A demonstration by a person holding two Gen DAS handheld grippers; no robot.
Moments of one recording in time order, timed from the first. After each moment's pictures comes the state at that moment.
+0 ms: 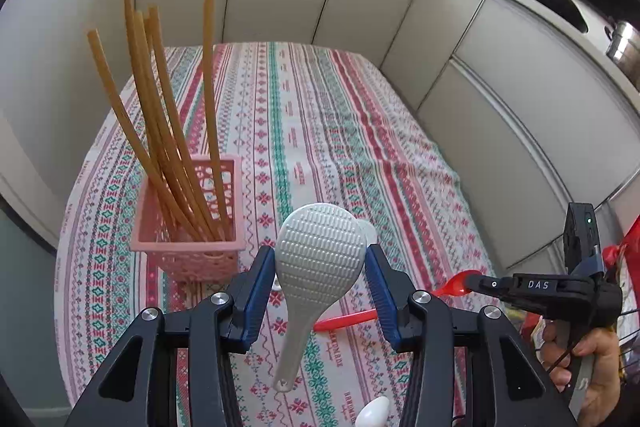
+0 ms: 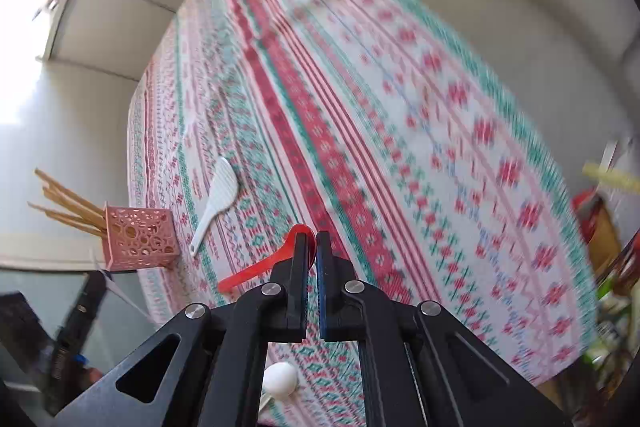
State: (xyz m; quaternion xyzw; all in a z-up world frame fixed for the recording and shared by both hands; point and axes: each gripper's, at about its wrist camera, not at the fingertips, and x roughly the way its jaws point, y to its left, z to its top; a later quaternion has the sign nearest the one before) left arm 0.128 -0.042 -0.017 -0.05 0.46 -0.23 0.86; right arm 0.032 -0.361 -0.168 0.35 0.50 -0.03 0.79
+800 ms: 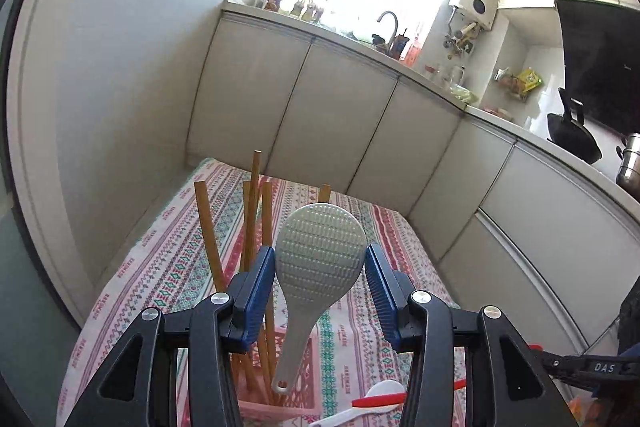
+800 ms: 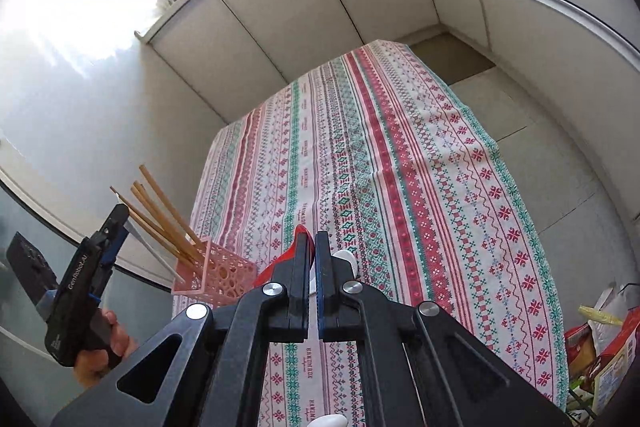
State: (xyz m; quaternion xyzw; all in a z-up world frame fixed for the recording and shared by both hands) left arm 0.168 0.020 0.011 -0.15 0.24 -0.14 0.95; right arm 0.038 -0.293 -0.064 0.25 0.34 0.03 0.90
